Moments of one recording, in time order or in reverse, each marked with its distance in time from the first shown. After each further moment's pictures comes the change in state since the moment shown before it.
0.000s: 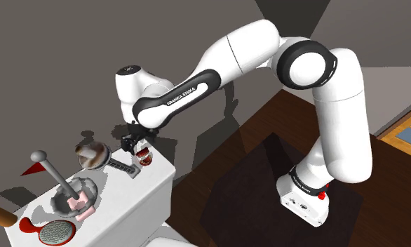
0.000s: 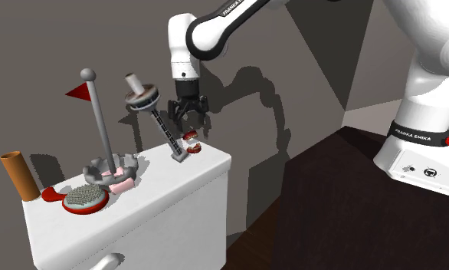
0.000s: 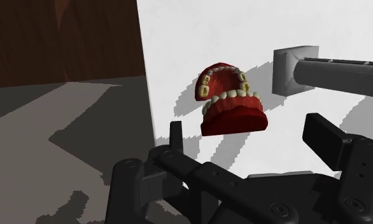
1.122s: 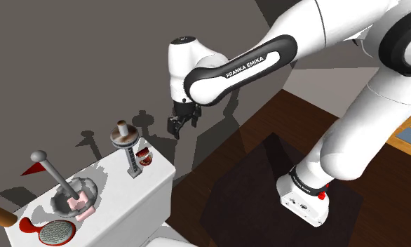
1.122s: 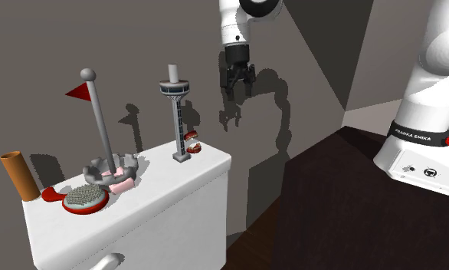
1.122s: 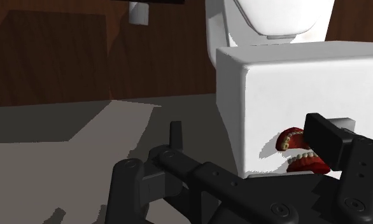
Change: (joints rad) arm -0.196 -0.586 0.055 -0.559 0.200 -0.048 -0.207
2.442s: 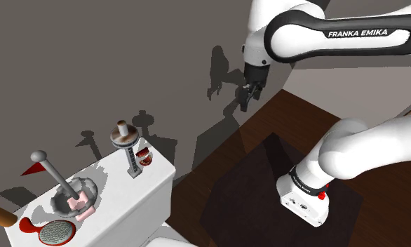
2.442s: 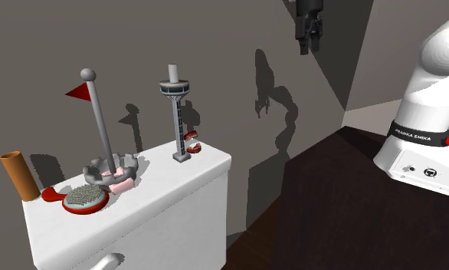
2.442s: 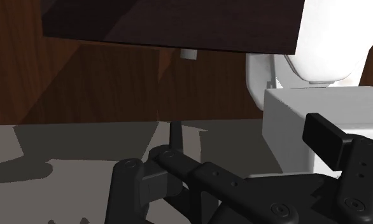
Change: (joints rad) arm -0.067 -0.709 -0.224 -0.302 0.059 -0.452 -0.368
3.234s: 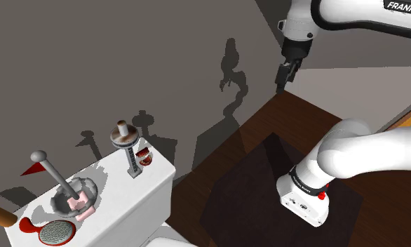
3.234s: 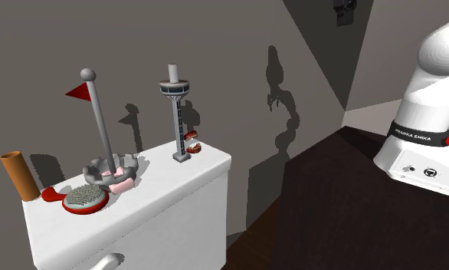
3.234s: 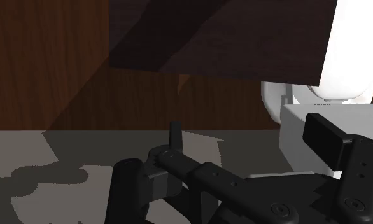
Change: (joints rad) arm -0.049 -0.207 -0.136 0.065 -0.127 -0.287 -0.162
